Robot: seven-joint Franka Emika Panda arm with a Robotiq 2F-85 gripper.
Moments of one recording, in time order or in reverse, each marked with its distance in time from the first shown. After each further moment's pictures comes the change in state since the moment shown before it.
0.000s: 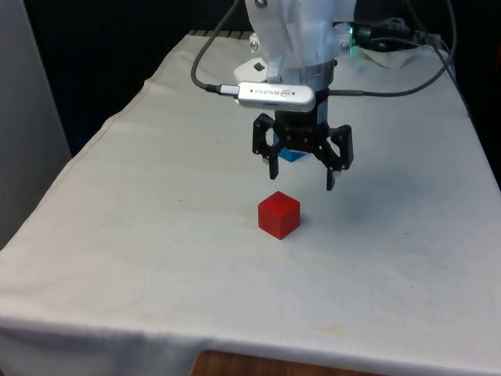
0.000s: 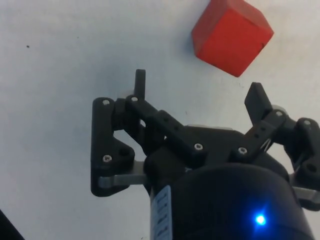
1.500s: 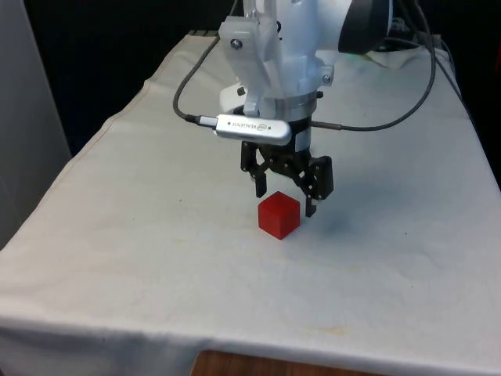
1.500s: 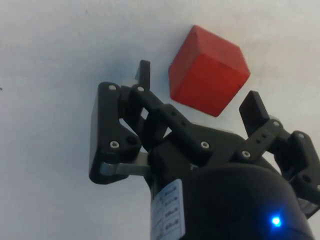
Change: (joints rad) arm -0.004 0.109 -0.032 0.096 0.006 0.019 0.177
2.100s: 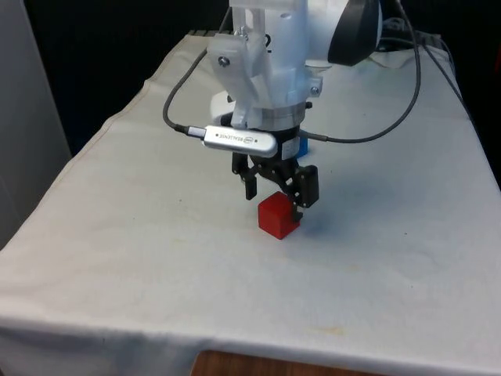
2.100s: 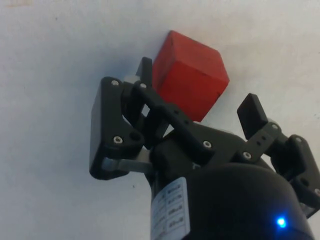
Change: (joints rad) arm 0.002 0.025 -0.026 0.009 -0.012 -0.002 0.060
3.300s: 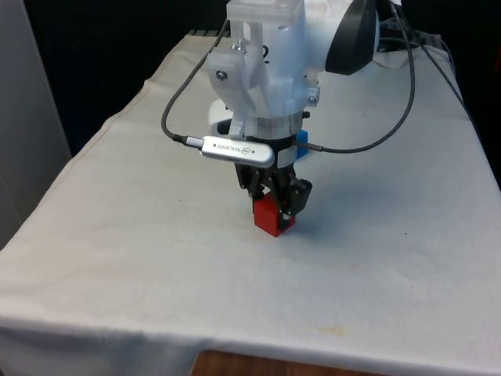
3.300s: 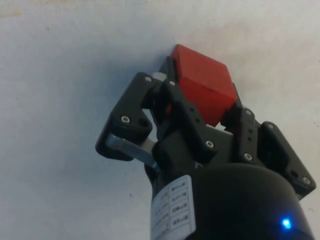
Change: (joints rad) arm 0.000 0.031 -0.006 0.024 0.000 0.003 0.066
